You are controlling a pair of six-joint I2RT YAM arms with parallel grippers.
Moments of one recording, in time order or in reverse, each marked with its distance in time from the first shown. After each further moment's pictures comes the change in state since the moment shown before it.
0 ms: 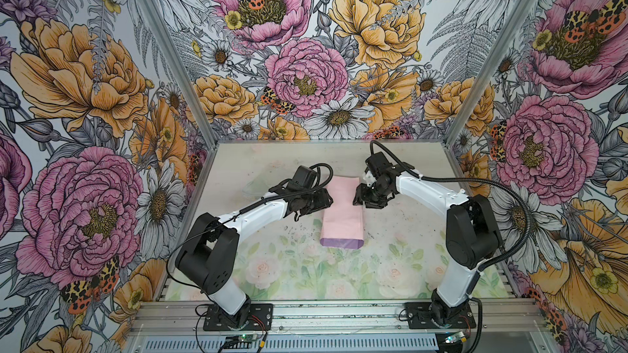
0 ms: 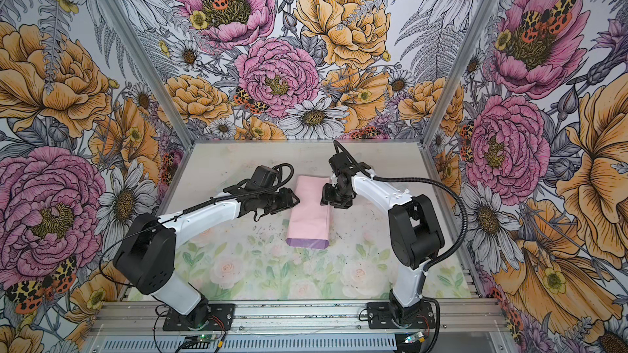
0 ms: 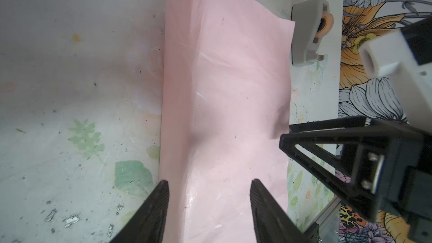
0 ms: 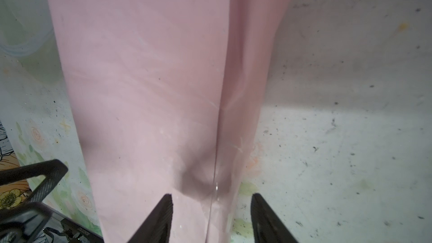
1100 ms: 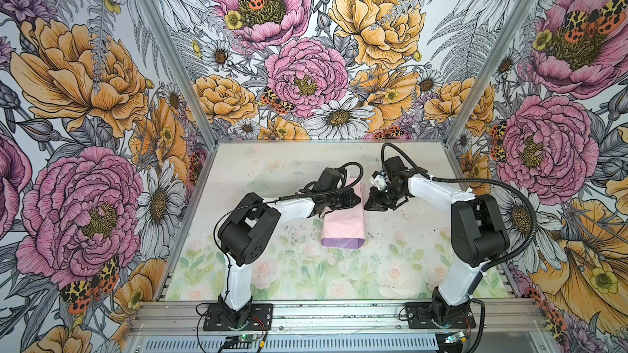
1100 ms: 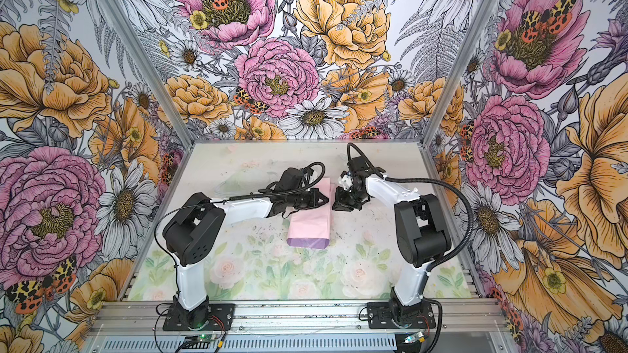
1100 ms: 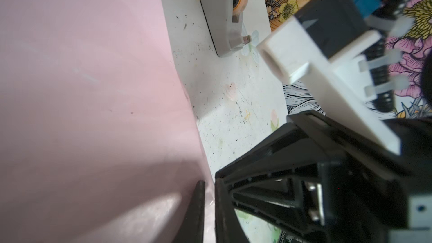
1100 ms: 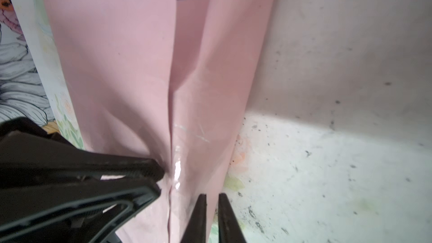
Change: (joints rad) left arm -0.105 0.309 0.147 0.406 0.198 0.027; right arm -0.167 -0.071 -0.137 0.072 -0.209 -0.154
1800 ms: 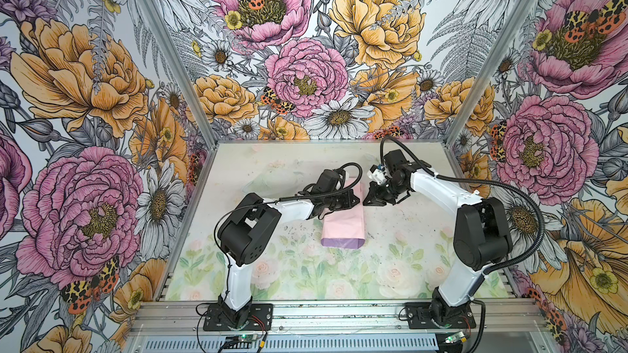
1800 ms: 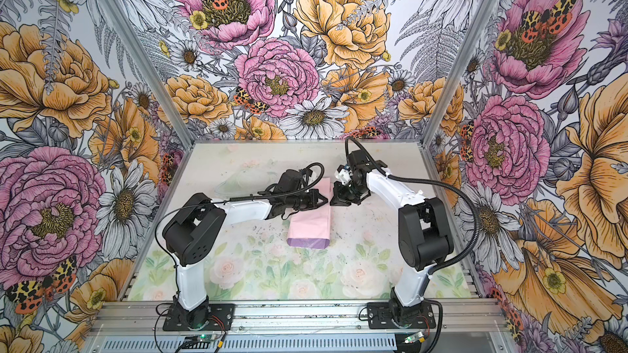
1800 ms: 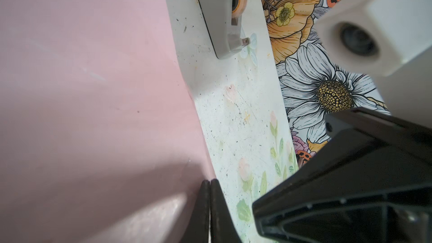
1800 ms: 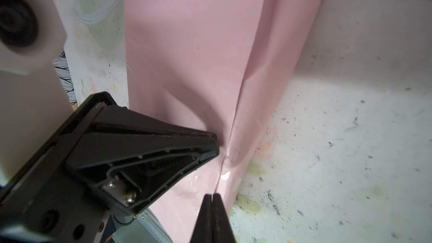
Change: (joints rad) left arm 0.003 0.000 -0.059 0.097 0.005 -0.019; right arm 0.024 0.028 0.098 -0.089 -0.082 -0.056
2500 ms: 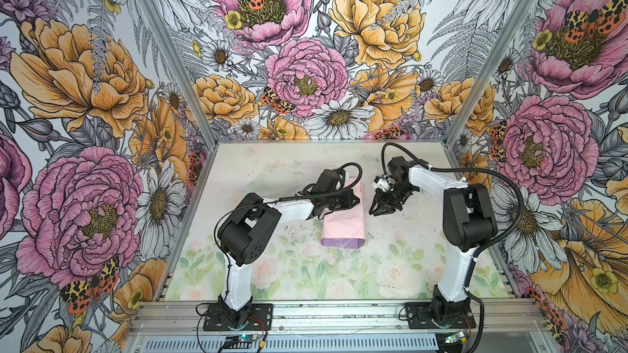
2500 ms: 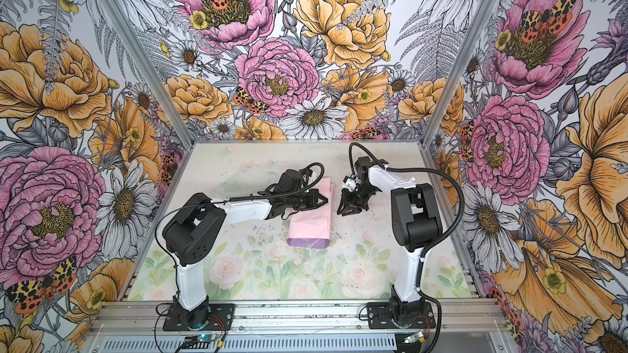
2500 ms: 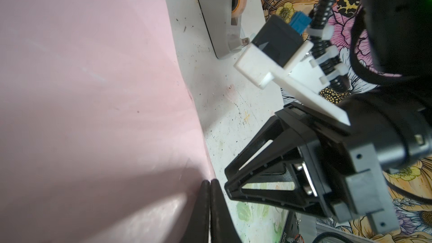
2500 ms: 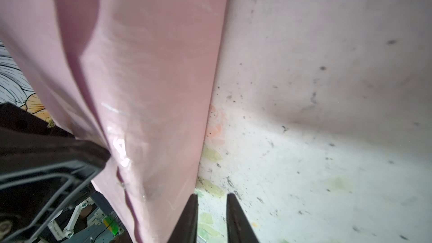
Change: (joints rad) left arm 0.002 0.000 -0.001 0.002 0.003 0.000; right arm -0.114 0.127 0.045 -0.202 -0.003 -0.169
